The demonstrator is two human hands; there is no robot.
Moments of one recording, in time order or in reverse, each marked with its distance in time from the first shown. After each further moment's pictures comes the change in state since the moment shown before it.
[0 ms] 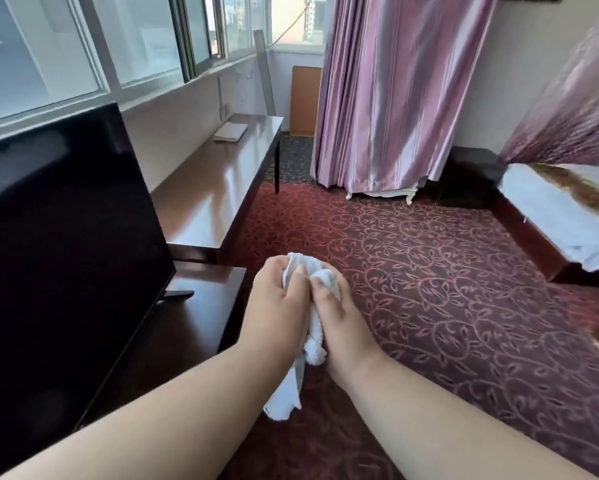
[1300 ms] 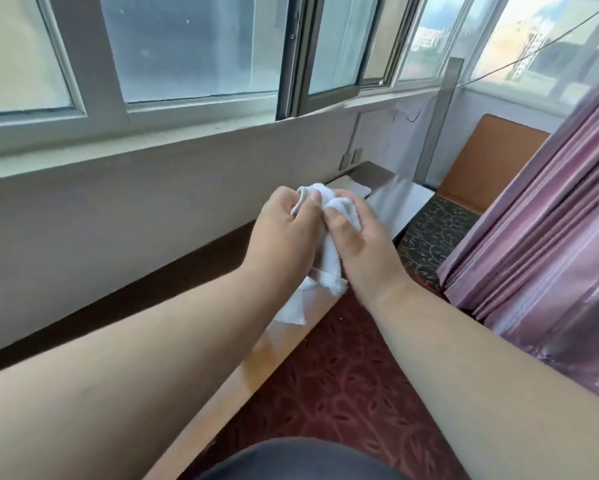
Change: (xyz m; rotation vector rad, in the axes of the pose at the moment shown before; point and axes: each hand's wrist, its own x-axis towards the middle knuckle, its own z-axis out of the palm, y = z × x) left_hand 0.963 -0.107 0.018 0.038 0.599 -0.002; right_hand 1.030 -0.082 0.104 -0.429 -0.526 -0.308
